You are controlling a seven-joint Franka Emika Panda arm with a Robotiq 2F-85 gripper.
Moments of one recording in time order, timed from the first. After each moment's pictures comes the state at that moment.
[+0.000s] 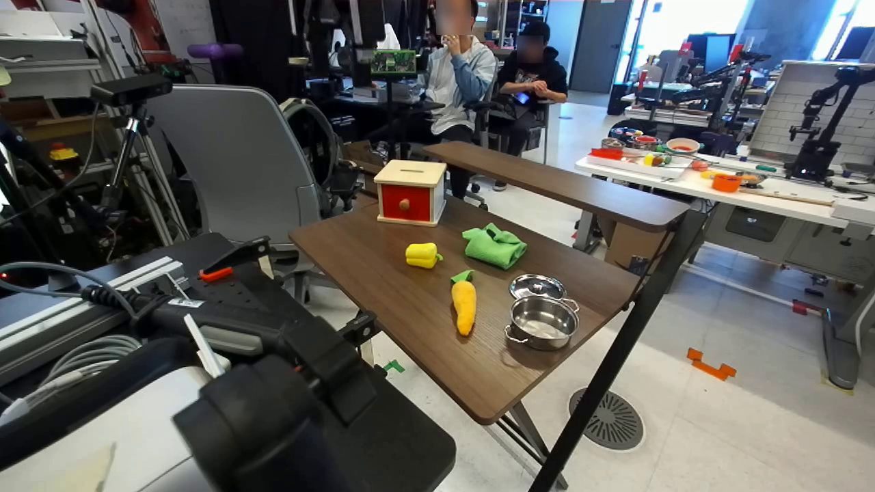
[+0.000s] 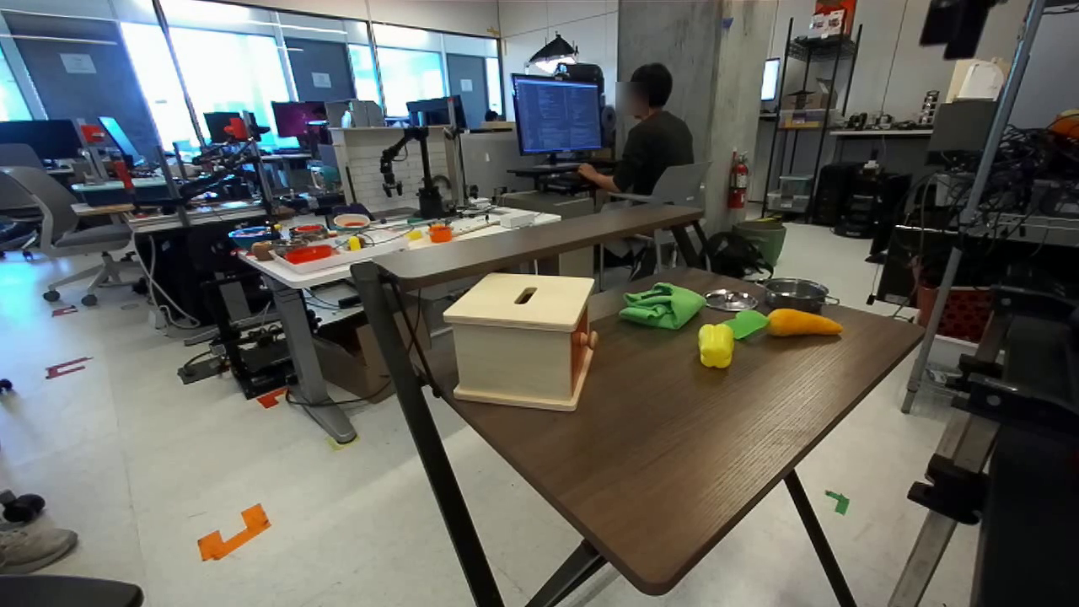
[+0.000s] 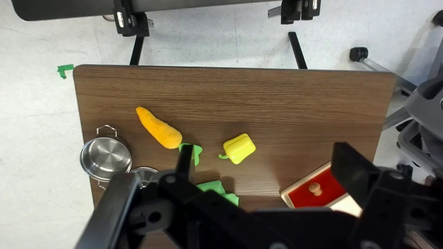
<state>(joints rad) 0.01 -0.25 0.01 -2.49 0.05 2.27 0.02</state>
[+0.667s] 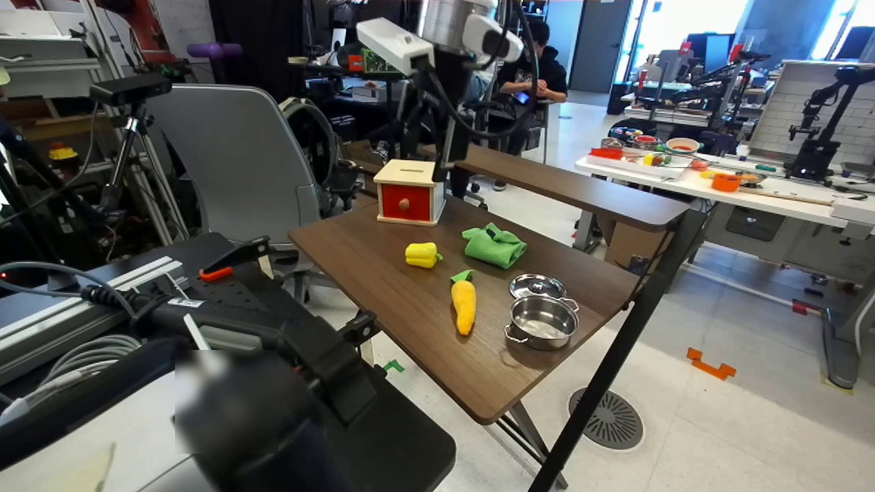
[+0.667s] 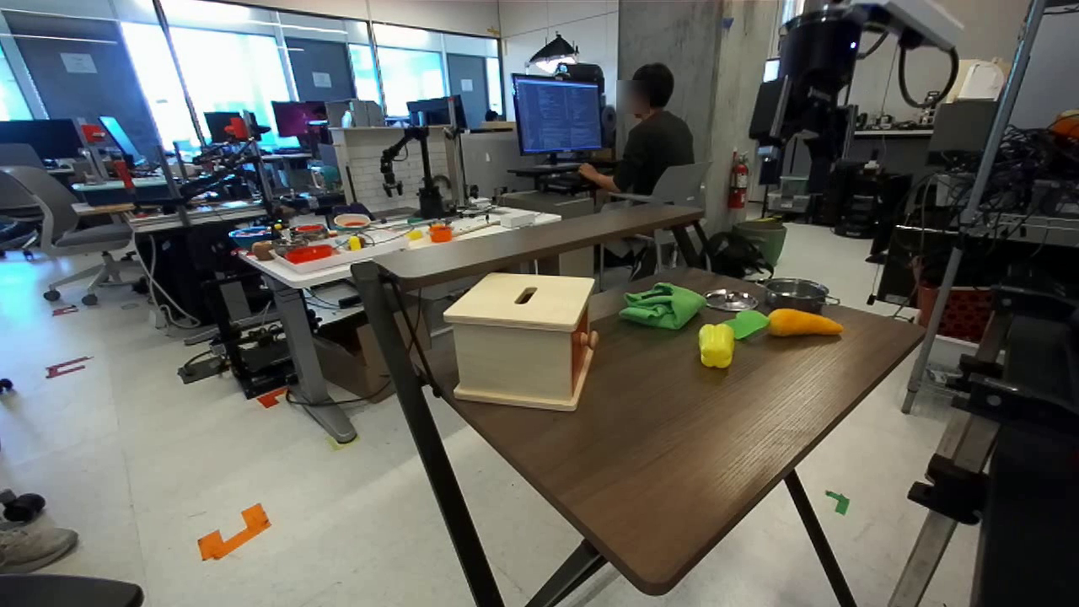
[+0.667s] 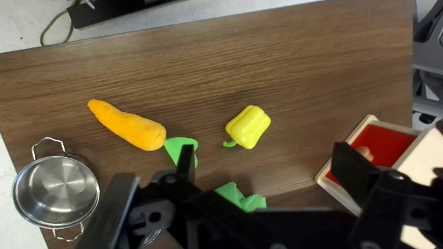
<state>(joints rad) -0.06 0.33 -0.02 -2.09 0.30 2.32 -0.05</state>
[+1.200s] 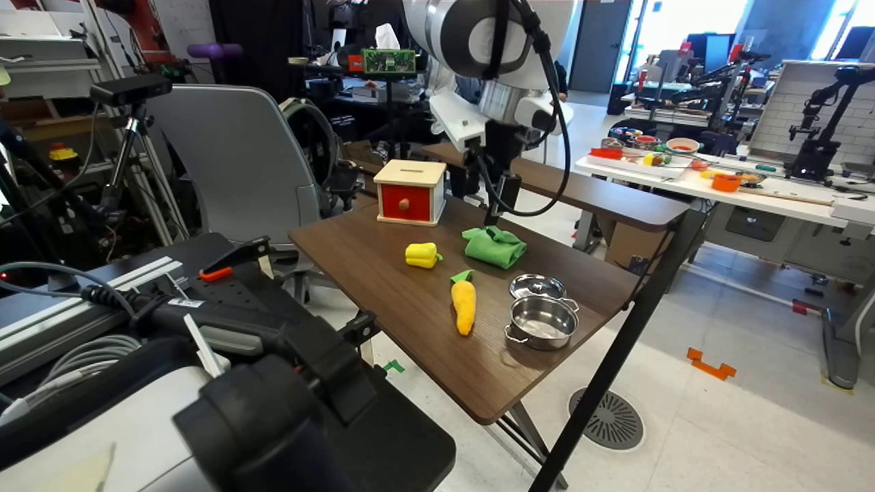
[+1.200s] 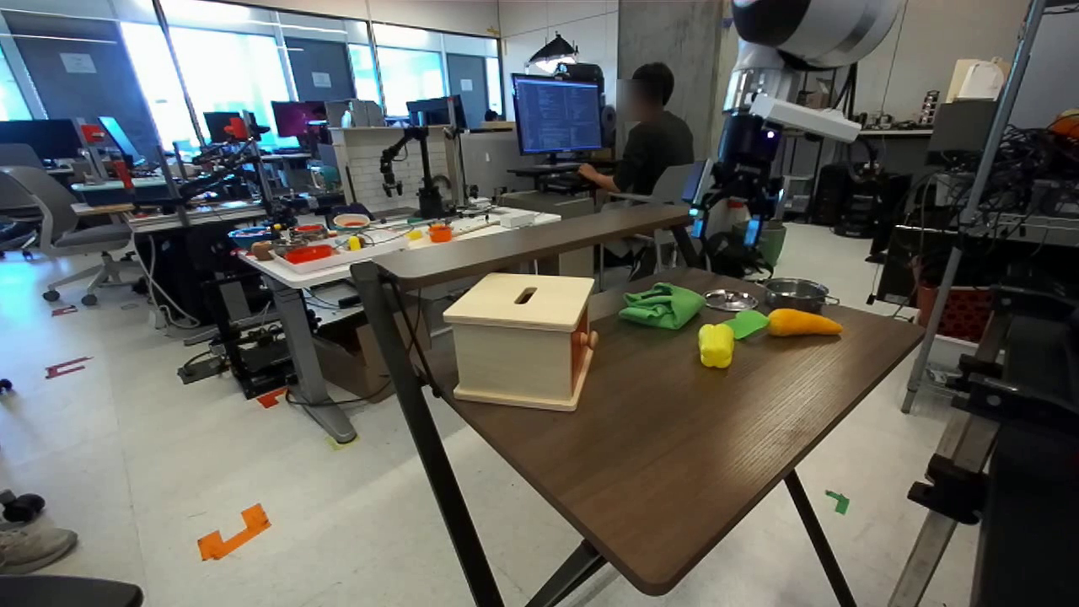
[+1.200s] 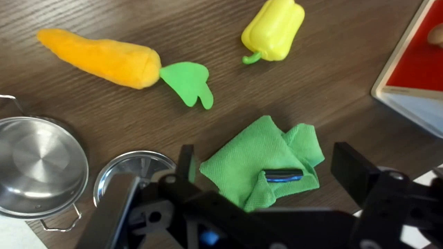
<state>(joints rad) -0.11 0.70 -0.01 -1.76 0.35 2.43 0.08</state>
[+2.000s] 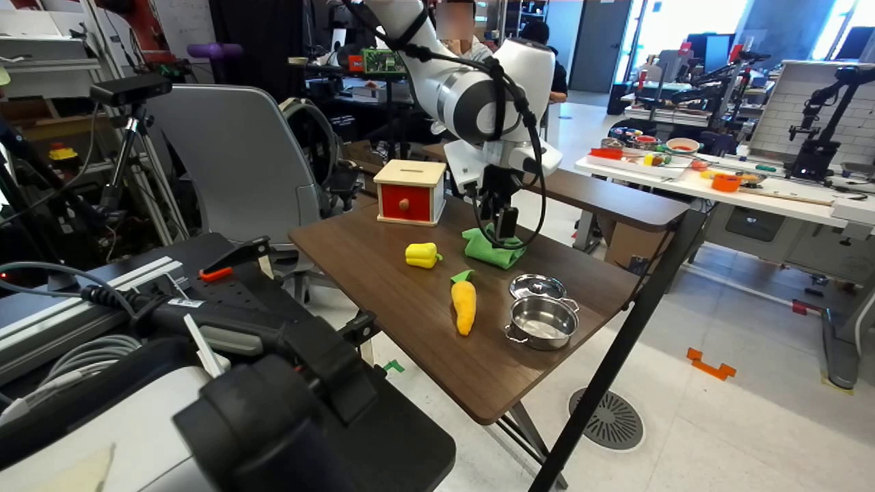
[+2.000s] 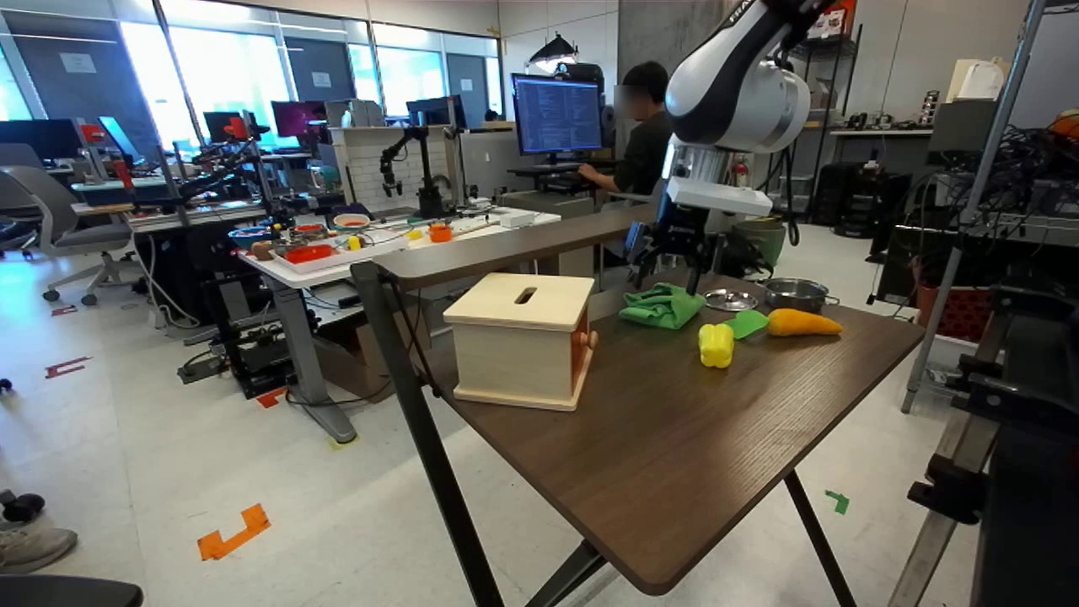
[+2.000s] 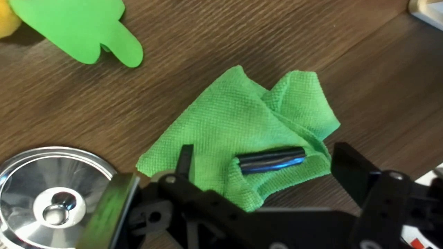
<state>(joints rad) -0.03 1.04 -0.03 -1.40 0.30 2.50 0.32</state>
